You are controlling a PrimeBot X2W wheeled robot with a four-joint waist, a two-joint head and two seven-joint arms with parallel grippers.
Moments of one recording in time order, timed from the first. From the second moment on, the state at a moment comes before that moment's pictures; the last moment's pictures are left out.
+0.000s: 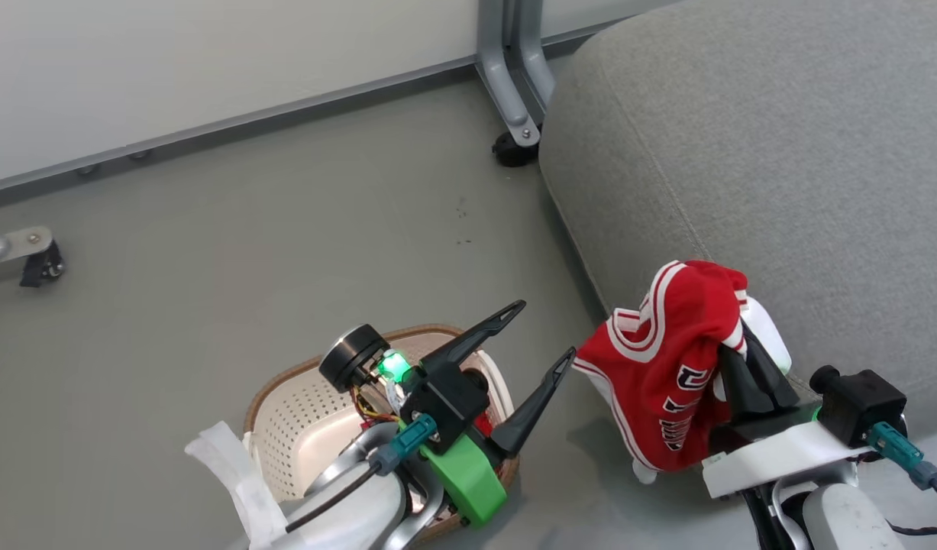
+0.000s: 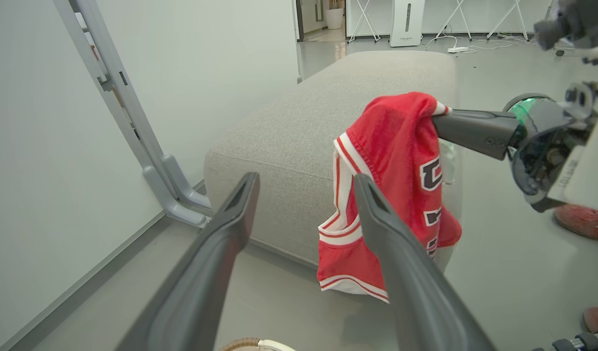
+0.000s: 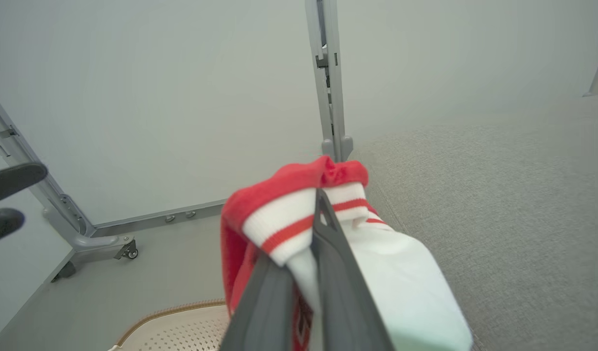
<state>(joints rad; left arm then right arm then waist) -0.48 0.25 -0.94 0.13 -0.38 -0.01 -0.13 -0.08 -0.07 0.09 0.07 0.28 0.13 -0.26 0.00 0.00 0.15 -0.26</state>
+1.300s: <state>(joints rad) -0.63 0.40 -0.97 -0.03 -0.36 -0.07 0.06 -0.64 -0.12 -0.32 -0.15 0.25 0.13 -0.26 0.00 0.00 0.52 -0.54</state>
